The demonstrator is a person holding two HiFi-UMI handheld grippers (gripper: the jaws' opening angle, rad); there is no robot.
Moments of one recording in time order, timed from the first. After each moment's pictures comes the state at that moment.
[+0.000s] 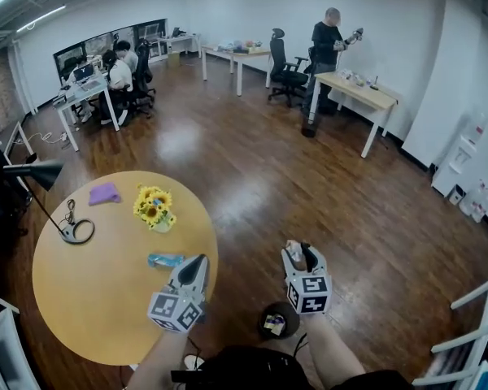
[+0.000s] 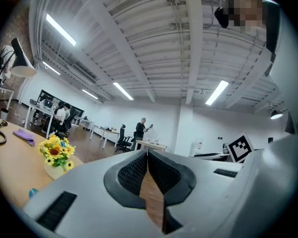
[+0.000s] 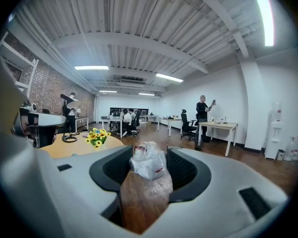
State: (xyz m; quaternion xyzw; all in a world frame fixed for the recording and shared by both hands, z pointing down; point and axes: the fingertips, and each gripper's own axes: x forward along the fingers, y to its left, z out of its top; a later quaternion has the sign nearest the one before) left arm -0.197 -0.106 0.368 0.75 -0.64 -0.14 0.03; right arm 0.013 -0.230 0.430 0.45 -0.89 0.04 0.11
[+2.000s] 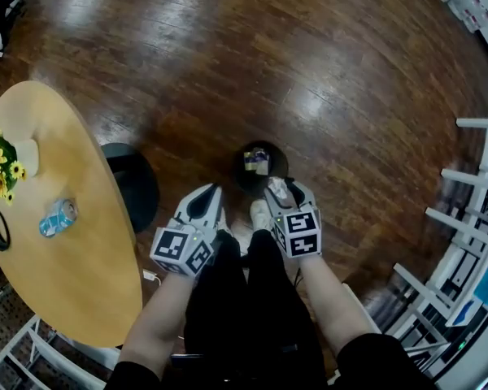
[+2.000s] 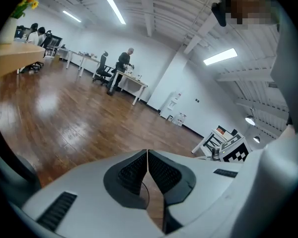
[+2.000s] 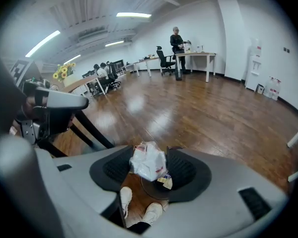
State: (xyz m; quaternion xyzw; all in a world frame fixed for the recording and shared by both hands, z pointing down) left arm 0.000 -0.175 0.687 0.82 -0.46 0.06 0.33; right arm 0.139 -0.140 0.792 0.47 -0.76 0.32 0.32
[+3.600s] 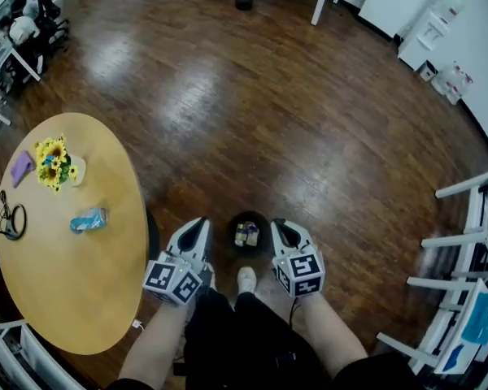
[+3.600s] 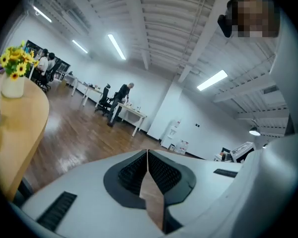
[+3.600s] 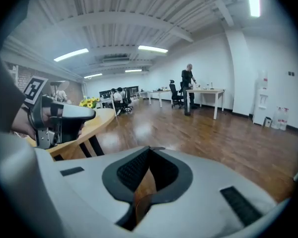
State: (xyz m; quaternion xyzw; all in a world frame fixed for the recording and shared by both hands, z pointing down) left arm -0.012 -0.170 0.524 0.82 -0.52 -0.08 0.22; right arm 0.157 -0.171 0.600 0.47 -0.84 0.18 0.21
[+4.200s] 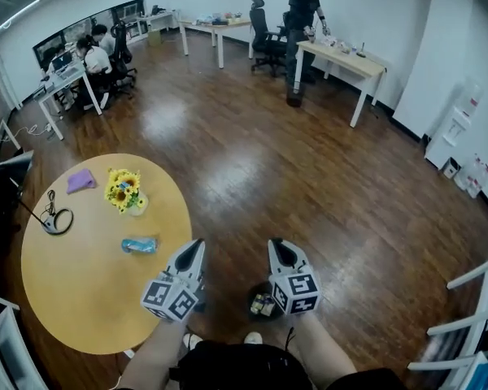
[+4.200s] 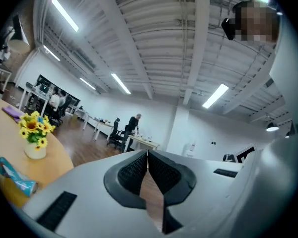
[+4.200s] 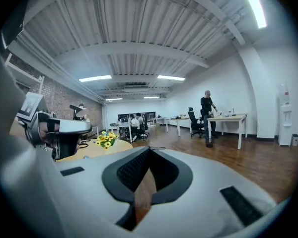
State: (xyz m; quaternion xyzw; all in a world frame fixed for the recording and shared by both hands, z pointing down) left arm -0.115 -0.144 0.381 0.77 -0.62 -0.16 0.09; right arm 0.047 -0.213 0.441 0.39 -0.91 0.08 0.07
